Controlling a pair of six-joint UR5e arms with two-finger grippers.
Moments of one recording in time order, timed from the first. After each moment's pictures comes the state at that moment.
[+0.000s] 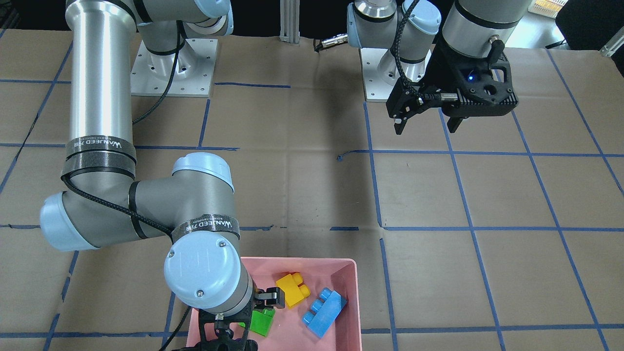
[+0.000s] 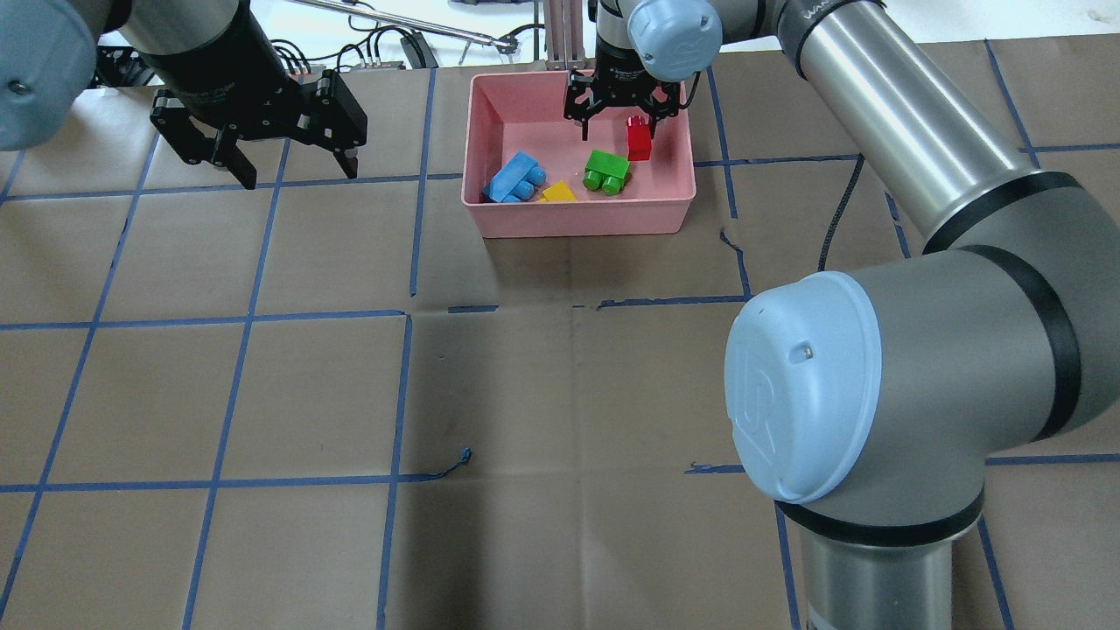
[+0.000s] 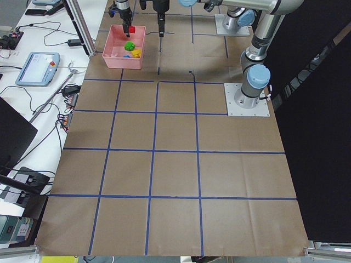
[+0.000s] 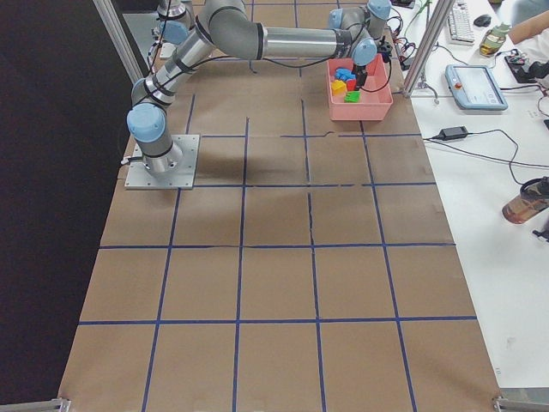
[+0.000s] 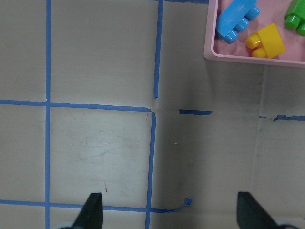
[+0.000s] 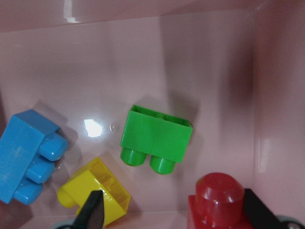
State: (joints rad) left arm -1.59 -1.62 -1.45 -1.61 1.57 -0.09; right arm 1.77 -0.74 0.89 -1.73 -1.53 0.14
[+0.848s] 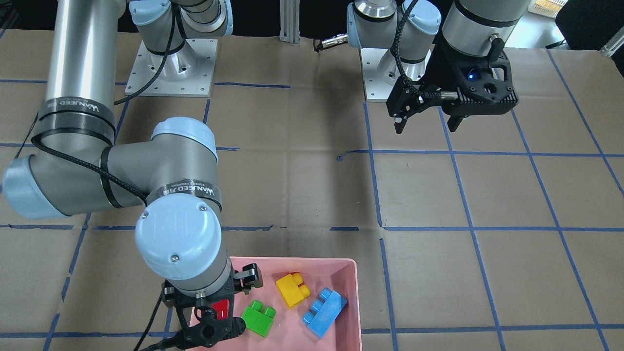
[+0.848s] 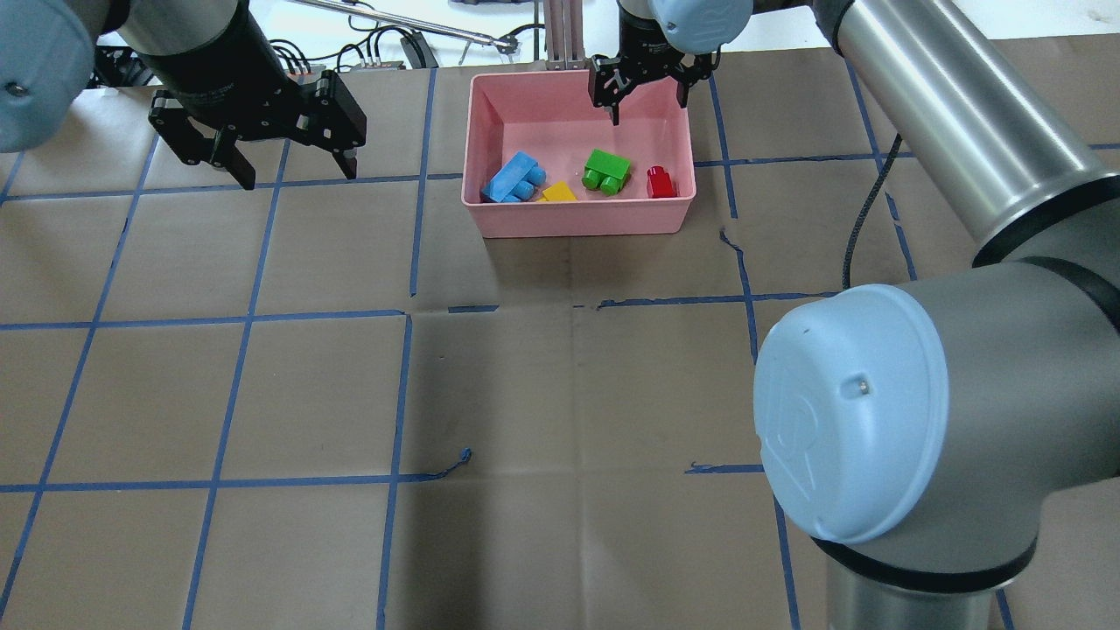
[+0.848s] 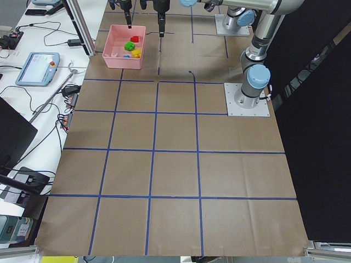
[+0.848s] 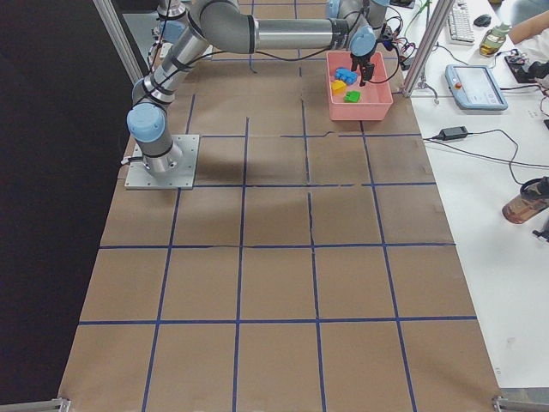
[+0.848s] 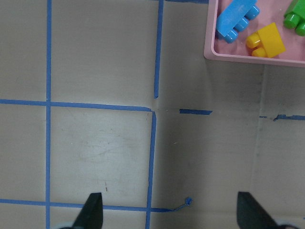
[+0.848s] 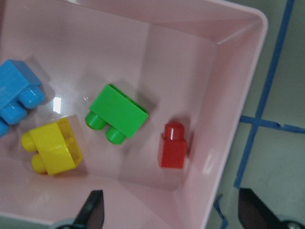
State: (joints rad) left arm -1.59 -1.62 -1.45 -1.61 1.57 -0.09; right arm 1.74 -0.87 0.96 -1.65 -1.62 -0.04
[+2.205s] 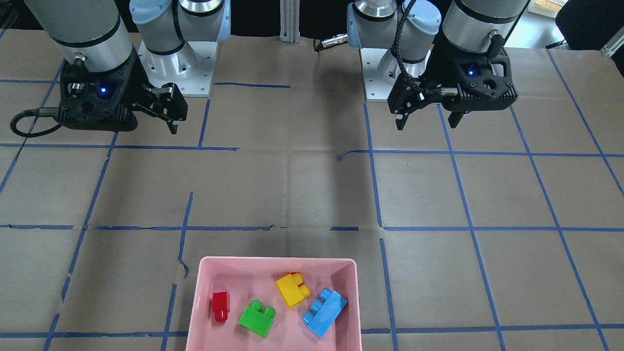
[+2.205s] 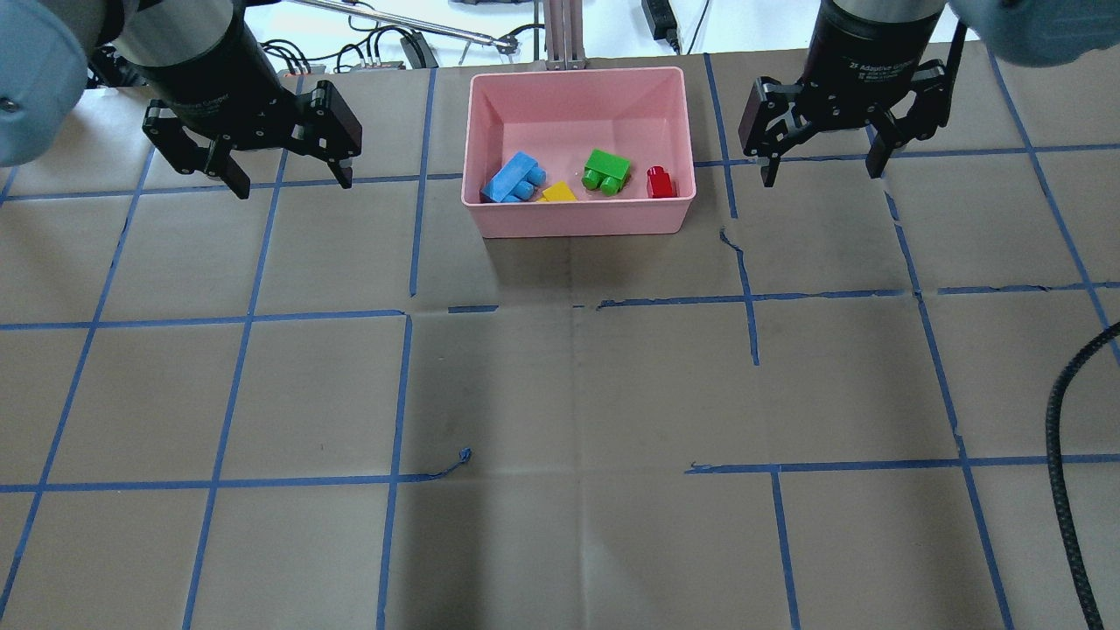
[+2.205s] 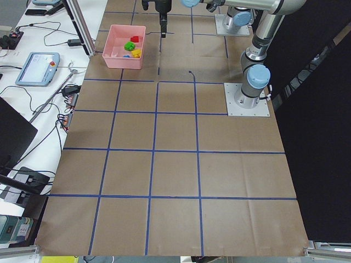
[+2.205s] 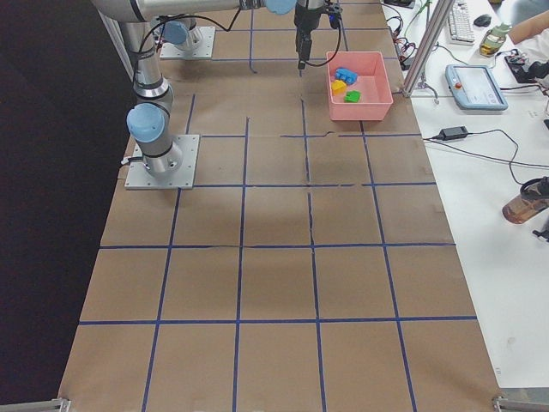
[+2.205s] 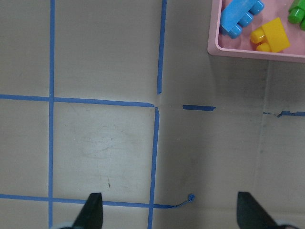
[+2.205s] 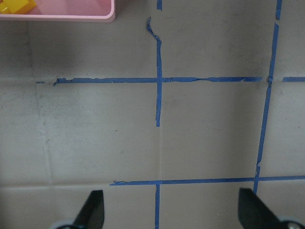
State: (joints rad) left arm -1.59 -1.60 -1.47 -1.61 1.58 -0.09; right arm 1.62 -1.46 1.39 -1.40 -1.62 0.05
